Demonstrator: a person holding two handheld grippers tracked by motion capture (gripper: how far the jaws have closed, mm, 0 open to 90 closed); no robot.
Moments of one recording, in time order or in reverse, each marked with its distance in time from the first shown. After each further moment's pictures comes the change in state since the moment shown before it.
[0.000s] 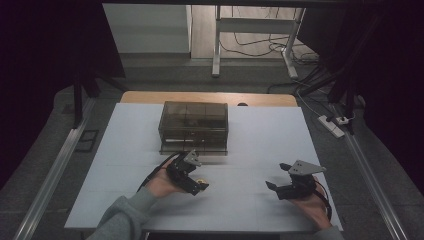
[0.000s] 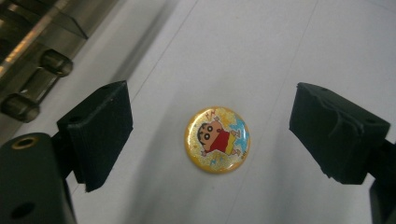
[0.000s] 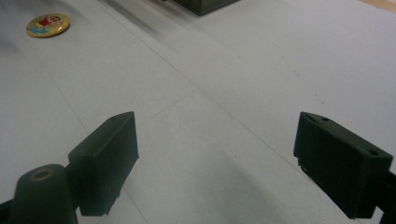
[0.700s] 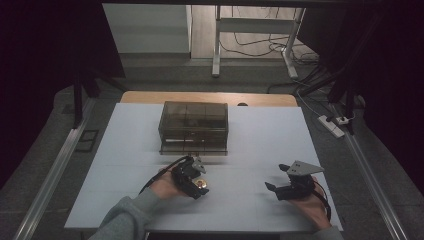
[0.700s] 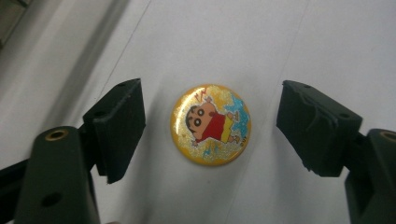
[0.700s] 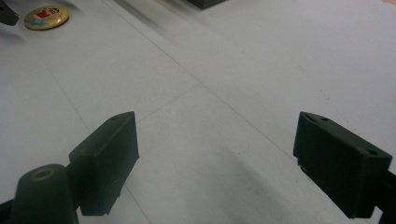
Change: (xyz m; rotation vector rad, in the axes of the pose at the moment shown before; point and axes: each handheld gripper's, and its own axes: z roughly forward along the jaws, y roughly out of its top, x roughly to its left) left arm -0.006 -0.001 0.019 0.115 -0.004 0.070; right arm 0.001 -0.001 0.003 0.019 0.001 -0.011
